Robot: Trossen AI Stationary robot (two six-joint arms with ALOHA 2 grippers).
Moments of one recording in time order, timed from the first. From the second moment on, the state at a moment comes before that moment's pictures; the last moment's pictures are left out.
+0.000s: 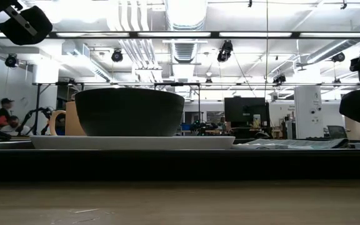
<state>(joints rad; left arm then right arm) -0.54 0.63 0.45 -0.09 0.08 -0.54 0.78 2.01 1.16 -1.19 0.24 2.31</state>
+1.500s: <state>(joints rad) -0.54 0.63 0.45 -0.09 0.08 -0.53 0.35 1.94 1.33 -1.07 0.55 1.71</state>
